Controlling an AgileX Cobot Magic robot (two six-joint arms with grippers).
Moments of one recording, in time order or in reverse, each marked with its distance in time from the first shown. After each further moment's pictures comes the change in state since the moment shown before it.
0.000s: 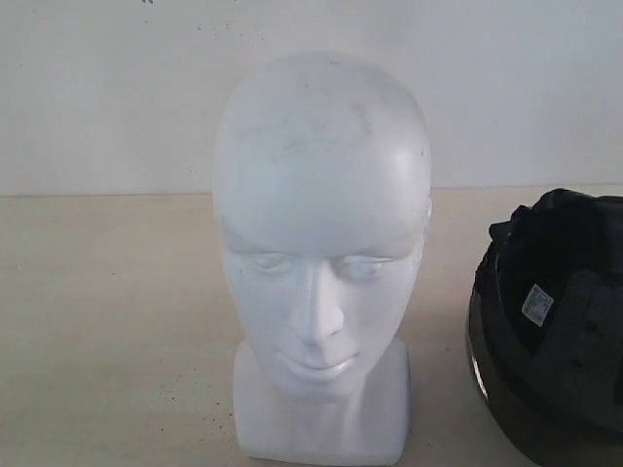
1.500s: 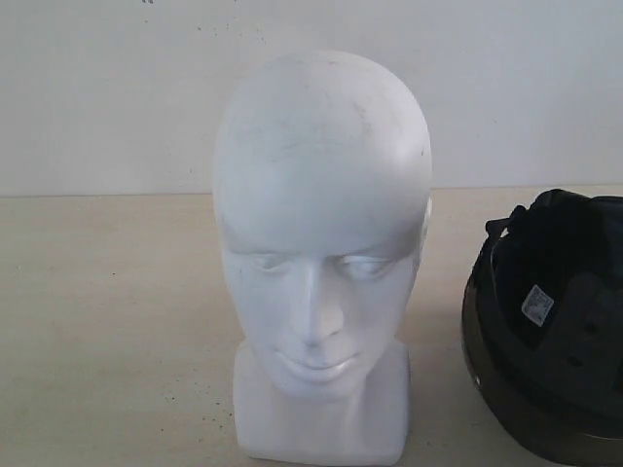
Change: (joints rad) left arm 0.000 0.000 0.000 0.000 0.000 0.000; right arm -0.019 0.040 0.588 -0.335 -0.456 0.455
